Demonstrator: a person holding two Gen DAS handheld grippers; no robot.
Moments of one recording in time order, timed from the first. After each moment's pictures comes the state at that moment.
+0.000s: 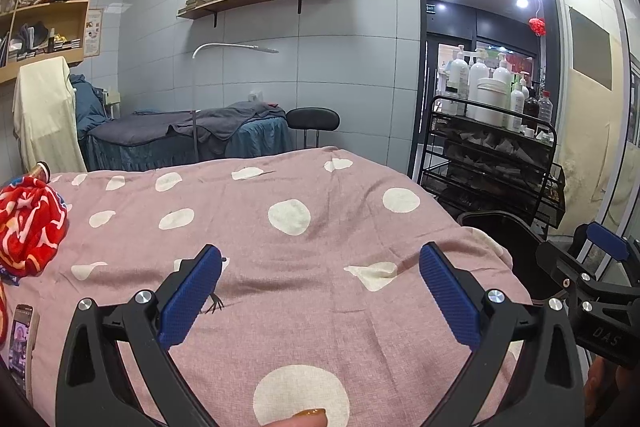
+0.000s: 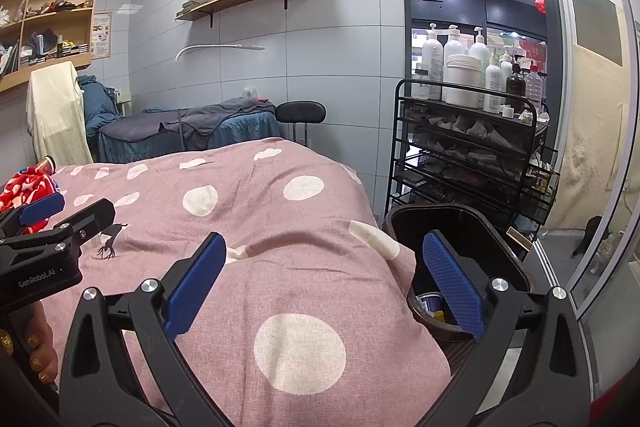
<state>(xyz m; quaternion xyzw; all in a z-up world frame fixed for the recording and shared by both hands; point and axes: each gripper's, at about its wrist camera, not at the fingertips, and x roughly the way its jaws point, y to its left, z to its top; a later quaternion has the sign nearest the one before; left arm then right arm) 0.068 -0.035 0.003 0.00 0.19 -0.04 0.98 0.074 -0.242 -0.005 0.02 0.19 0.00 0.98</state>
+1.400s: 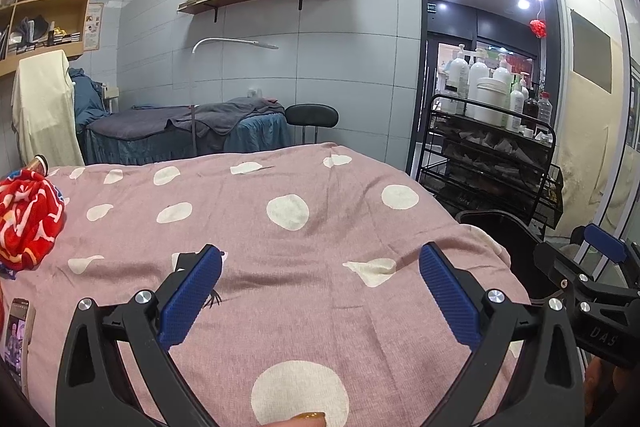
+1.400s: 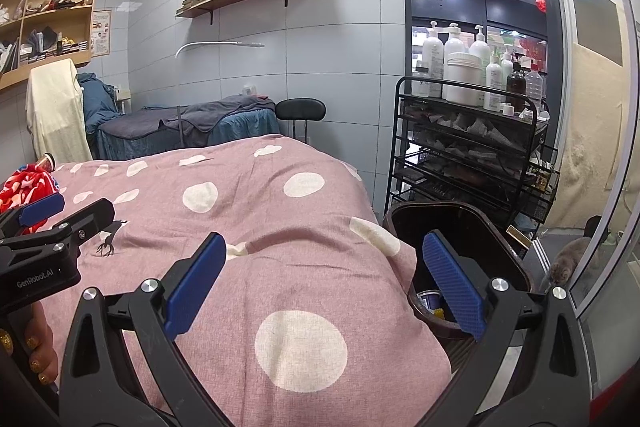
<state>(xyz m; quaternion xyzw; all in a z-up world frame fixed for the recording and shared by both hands) 0.069 -0.029 0.000 -0.01 0.19 -0.04 0.98 0.074 -0.240 -0.003 0.02 0.19 0.00 0.98</state>
